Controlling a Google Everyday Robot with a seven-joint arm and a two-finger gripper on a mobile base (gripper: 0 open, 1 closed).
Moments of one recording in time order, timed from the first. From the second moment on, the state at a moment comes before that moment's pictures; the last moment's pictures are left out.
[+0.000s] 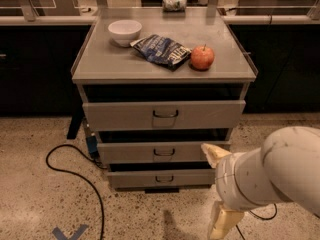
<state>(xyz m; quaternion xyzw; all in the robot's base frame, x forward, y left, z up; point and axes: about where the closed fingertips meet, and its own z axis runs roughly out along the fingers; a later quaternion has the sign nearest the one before) 0.358 -0.112 0.763 -0.69 0.68 0.00 0.23</state>
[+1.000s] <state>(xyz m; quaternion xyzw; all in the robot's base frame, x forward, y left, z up) 0.451 -0.129 0.734 -0.67 0.70 -0.05 0.24</state>
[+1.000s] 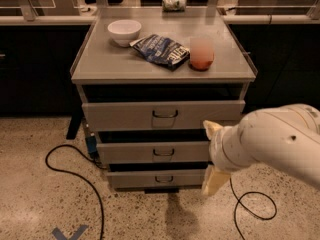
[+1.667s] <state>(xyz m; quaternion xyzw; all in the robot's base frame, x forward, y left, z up) 0.583 -0.157 0.768 -0.62 0.72 -0.10 0.28</state>
